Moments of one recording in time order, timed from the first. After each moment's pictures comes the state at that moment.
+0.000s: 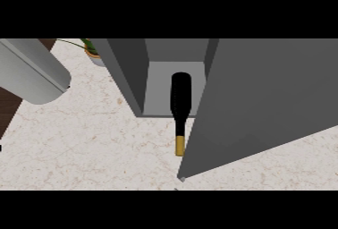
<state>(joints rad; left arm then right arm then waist) 0.55 0.83 -0.20 -2.15 0.92 0.27 -0.67 -0.08 -0.07 0.85 -2.39 0.09 -0.12 0.68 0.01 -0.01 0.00</state>
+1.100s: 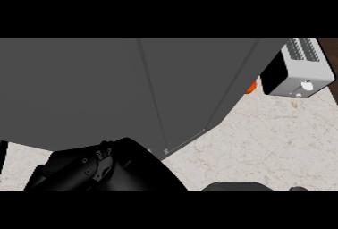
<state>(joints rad) 0.42 0.77 -0.20 -2.14 0.93 0.29 -0.55 -0.87 -0.02 0.71 -1.95 -0.18 -0.48 0.68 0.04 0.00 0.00</state>
